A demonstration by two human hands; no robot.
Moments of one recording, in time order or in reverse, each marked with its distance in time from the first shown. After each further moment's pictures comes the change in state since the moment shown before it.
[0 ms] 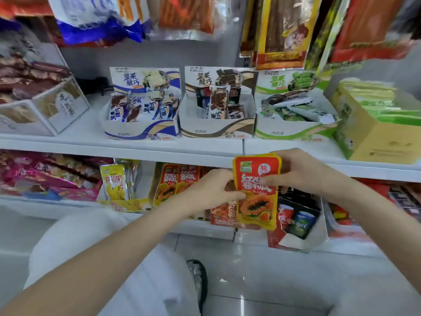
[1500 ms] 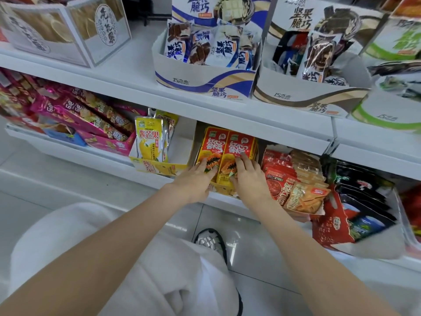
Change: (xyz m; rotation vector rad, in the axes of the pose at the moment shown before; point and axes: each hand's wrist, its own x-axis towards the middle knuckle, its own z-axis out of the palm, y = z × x) left_hand -0.043 -0.192 -0.007 0.613 -0.193 -0.420; right_hand 0.145 0.038 0.234 -0.680 0.059 0.025
